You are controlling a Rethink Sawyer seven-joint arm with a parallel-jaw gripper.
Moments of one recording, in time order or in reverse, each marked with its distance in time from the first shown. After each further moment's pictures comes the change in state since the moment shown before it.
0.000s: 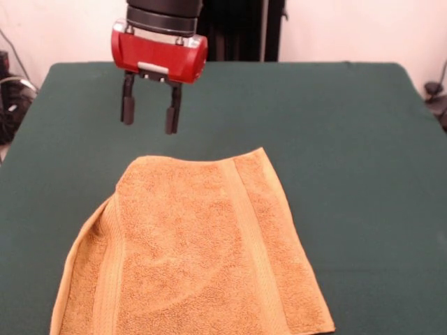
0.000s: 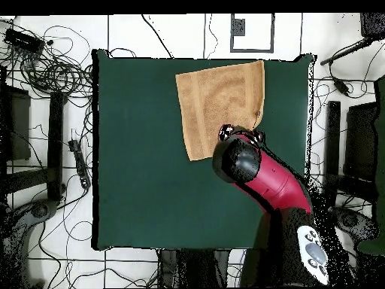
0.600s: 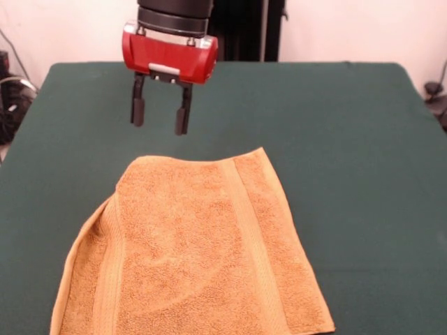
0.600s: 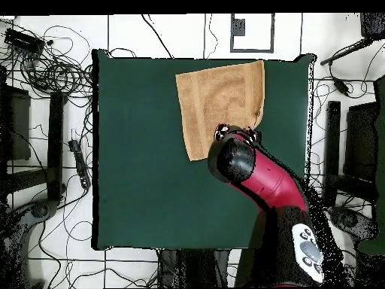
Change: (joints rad) arm 0.015 0.001 0.002 0.000 -0.005 0.000 0.000
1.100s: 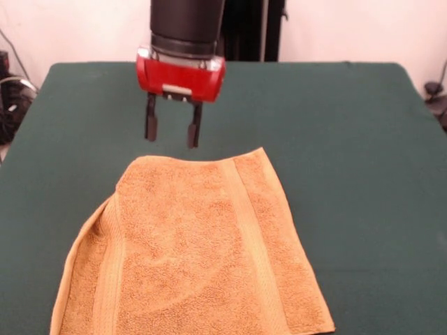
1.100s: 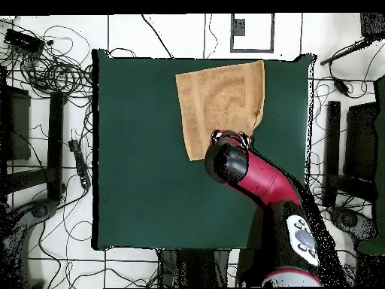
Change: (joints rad) arm -0.023 0.061 0.040 0.000 -0.082 -0.022 0.000
